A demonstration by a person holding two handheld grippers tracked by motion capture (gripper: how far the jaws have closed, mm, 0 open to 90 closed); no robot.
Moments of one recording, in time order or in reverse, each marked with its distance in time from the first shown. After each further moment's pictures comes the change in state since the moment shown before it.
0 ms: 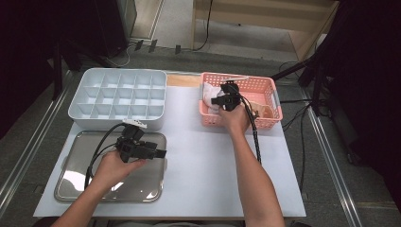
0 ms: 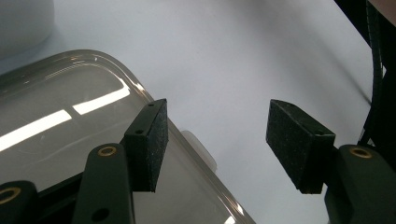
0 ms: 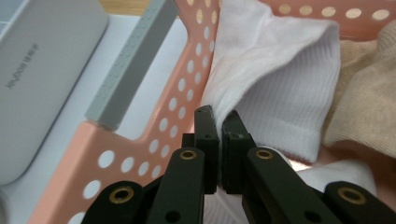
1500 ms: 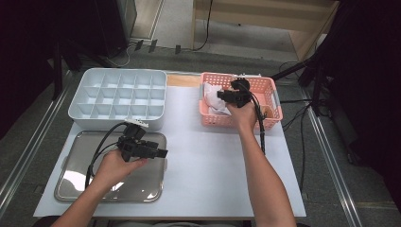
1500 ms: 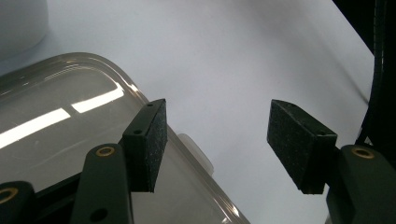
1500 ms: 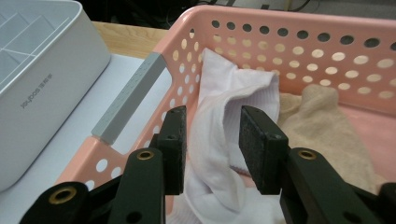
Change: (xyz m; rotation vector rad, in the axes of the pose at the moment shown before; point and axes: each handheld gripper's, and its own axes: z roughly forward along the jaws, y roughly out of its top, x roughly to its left) left arm -0.001 0.004 0.002 0.007 -0.006 -0.004; right arm -0.012 0.005 -0.032 -0.151 -0.032 -0.089
